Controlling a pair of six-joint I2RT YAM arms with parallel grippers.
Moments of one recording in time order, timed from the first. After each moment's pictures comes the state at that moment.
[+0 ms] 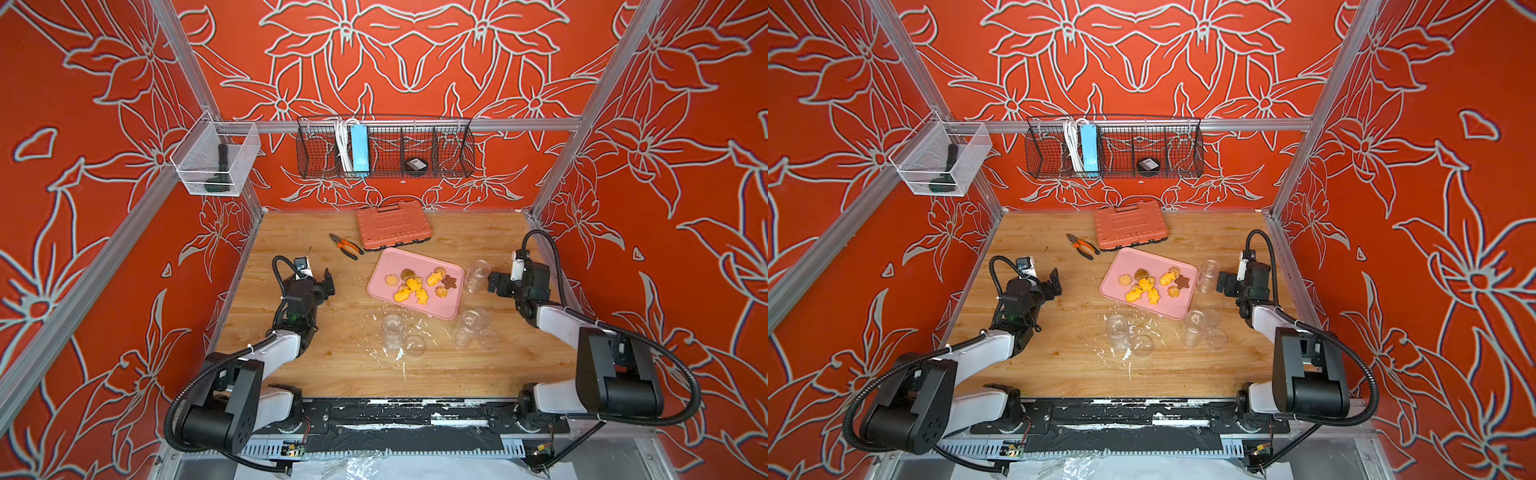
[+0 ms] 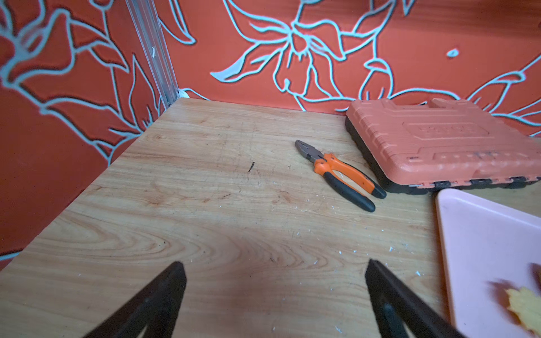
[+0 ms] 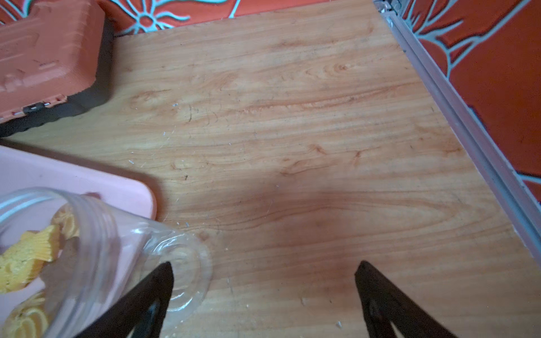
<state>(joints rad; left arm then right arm) -0.11 1.25 0.34 0.63 -0.28 -0.13 -0.10 1.40 0.56 0.25 -0.06 0.09</state>
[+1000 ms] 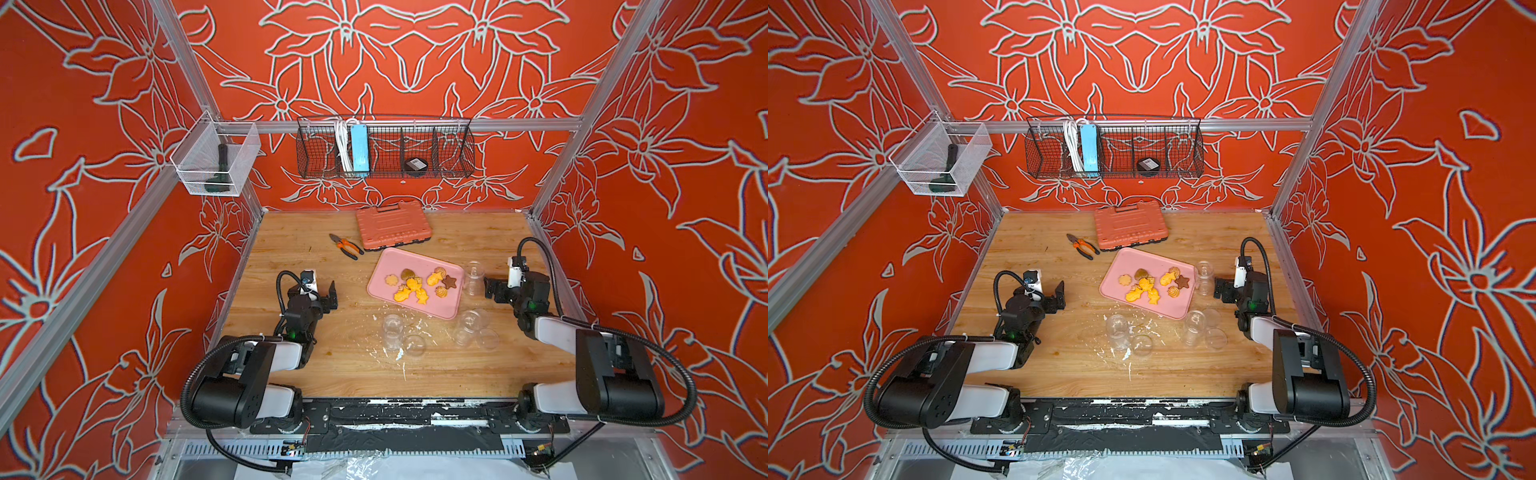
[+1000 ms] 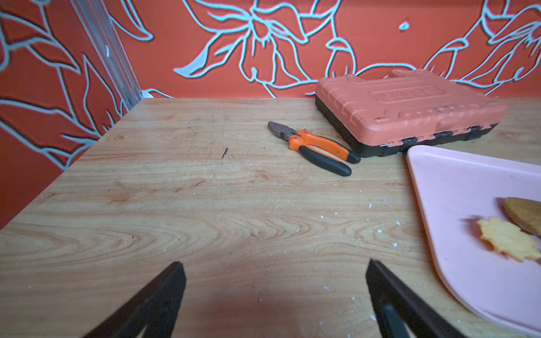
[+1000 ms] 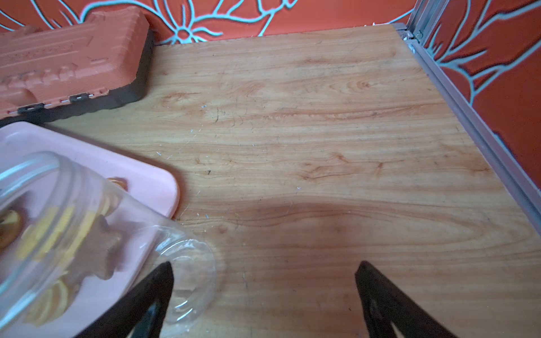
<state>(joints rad) -0.10 1.37 0.18 0.95 -0.14 -0.03 -0.10 1.38 0.43 0.46 -0.13 0.04</state>
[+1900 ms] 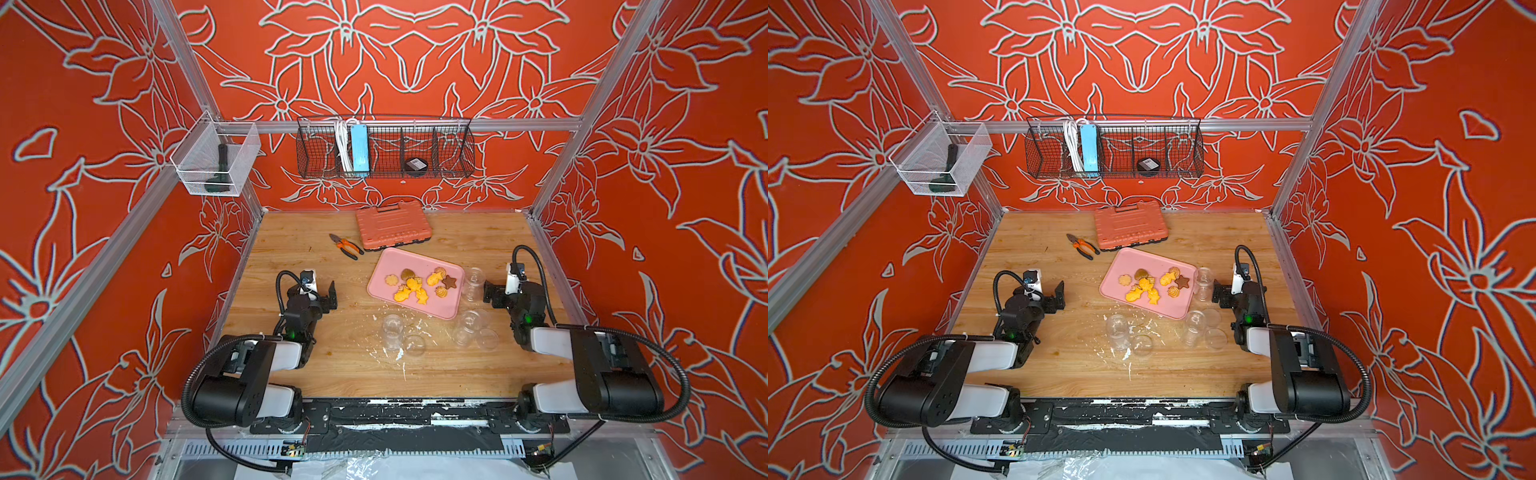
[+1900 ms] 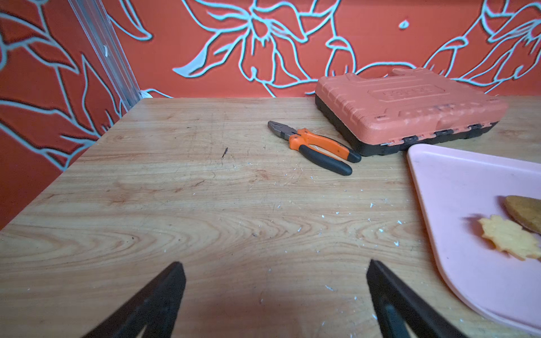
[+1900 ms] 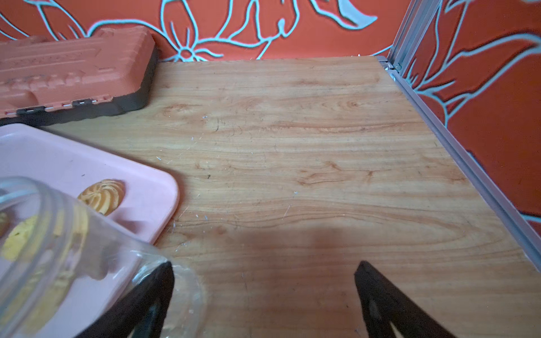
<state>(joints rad) -0.09 1.37 0.18 0.95 -0.12 -0.03 -0.05 1.40 0.30 0.70 -0.06 0.02</state>
